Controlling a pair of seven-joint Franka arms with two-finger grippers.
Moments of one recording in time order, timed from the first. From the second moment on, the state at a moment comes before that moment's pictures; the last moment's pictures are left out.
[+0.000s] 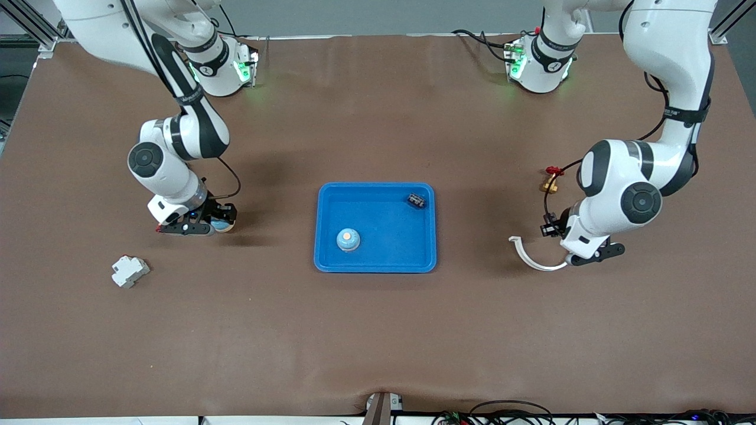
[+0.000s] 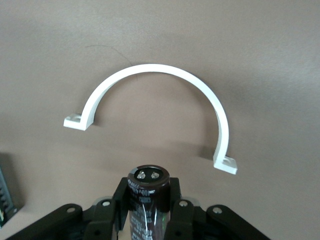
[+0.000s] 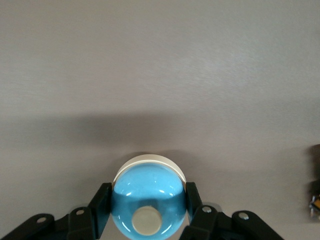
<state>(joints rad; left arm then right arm) -0.17 0.41 0.03 -1.97 -0.02 2.22 -0.35 0.13 0.32 0.00 -2.34 0.00 2.69 0.16</state>
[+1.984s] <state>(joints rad) -0.17 0.47 0.02 -1.91 0.02 2.10 -0.34 0.48 0.47 0.10 -1.85 0.01 2.37 0.90</state>
